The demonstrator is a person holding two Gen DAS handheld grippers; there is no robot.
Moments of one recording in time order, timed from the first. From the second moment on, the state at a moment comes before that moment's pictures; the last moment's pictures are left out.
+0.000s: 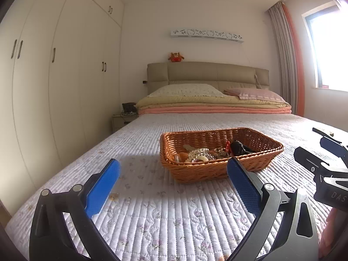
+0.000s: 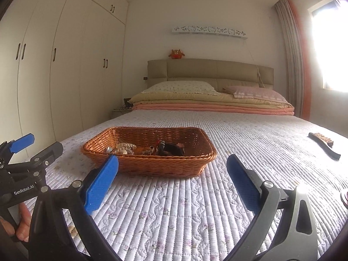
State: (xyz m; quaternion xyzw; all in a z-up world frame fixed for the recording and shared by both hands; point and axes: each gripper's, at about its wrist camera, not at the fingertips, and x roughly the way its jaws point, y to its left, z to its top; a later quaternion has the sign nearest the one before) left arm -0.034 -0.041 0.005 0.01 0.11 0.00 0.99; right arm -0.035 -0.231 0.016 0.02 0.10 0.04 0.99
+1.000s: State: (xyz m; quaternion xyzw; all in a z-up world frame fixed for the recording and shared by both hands) left arm -0.029 -0.039 0.004 0.01 0.12 0.00 0.99; right arm -0.031 -0.232 0.017 0.03 0.11 0.04 0.99
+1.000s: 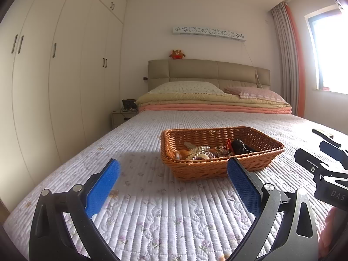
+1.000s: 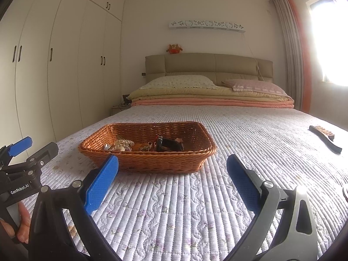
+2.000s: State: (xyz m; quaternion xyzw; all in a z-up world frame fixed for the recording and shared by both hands) left arm -0.027 -0.039 0.001 0.00 0.13 0.00 0.99; right arm -0.029 -0.234 0.016 0.03 0.12 0.04 0.99
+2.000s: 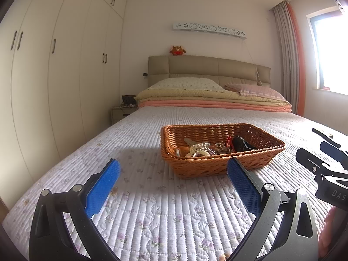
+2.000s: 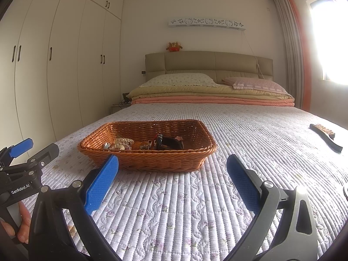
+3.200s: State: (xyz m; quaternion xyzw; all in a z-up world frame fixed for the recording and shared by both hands) left arm -0.027 -0.038 0.001 0.00 0.13 0.00 0.99; right arm -0.029 -0.236 0.016 0.03 0.12 0.04 0.99
